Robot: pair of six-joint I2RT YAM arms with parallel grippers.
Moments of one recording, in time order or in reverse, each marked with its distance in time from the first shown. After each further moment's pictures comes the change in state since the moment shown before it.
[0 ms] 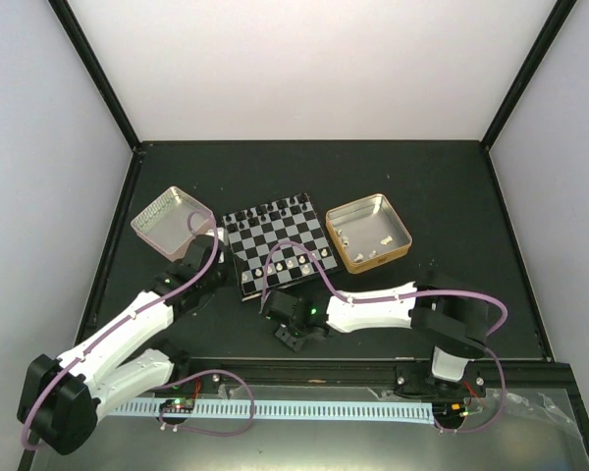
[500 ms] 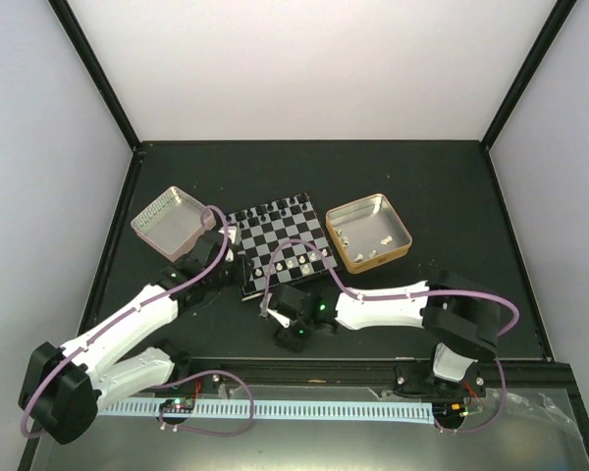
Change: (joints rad) left arm -0.048 0.071 0.058 0.000 0.093 0.047; right arm -0.047 -0.076 -0.063 0.060 -0.194 -0.101
